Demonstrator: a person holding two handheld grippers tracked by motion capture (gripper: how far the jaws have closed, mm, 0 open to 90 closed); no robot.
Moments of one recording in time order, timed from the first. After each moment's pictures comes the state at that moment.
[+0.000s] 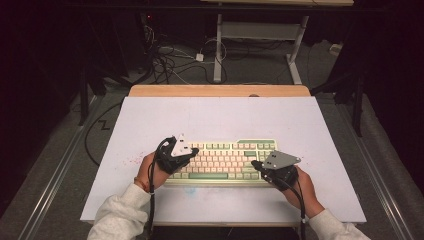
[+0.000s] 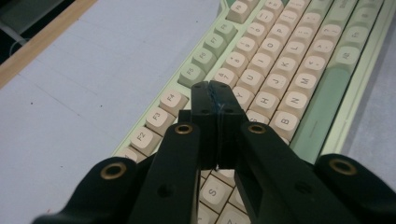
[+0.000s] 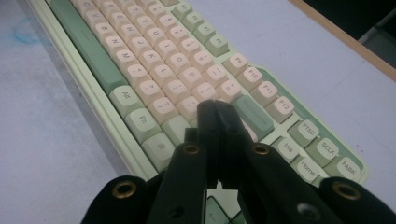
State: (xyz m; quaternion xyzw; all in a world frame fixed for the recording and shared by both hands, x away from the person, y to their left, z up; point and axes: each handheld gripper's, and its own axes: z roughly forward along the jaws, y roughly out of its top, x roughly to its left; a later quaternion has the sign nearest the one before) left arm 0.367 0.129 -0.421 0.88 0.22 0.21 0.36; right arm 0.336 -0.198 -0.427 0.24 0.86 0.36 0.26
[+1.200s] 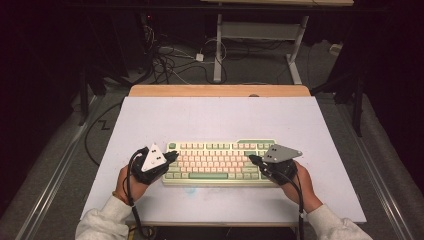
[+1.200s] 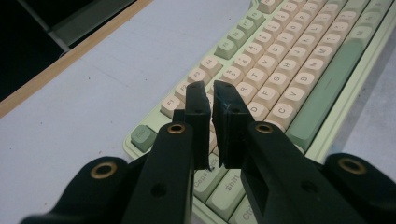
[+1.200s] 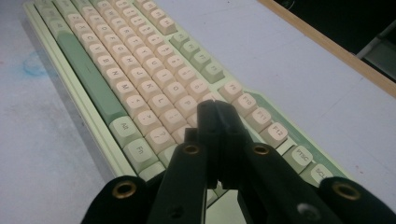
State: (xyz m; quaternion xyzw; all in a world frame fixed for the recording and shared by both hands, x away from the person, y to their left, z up) left arm 0.335 0.186 -0.431 0.84 0.25 0.27 0.40; right arm 0.346 -0.194 -0.418 0.24 0.86 0.39 0.25
